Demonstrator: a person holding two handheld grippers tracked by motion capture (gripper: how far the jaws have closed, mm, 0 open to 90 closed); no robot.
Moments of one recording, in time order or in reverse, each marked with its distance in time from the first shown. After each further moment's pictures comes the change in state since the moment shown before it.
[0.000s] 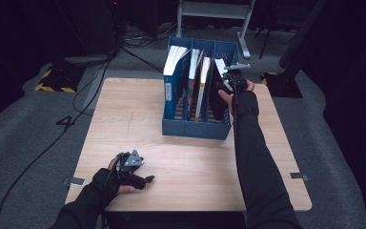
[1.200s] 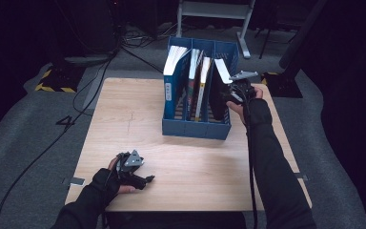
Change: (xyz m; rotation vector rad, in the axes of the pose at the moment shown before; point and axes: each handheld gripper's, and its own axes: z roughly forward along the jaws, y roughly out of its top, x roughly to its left) left arm 0.000 0.000 0.000 -0.002 0.004 -0.003; right arm -0.005 -0.024 -0.039 0.032 0.080 -0.139
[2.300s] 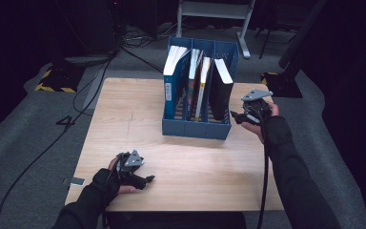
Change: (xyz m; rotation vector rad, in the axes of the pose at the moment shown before) left arm -0.001 0.000 0.000 -0.002 0.003 -0.005; right arm -0.001 -0.051 -0.051 0.010 0.046 -0.141
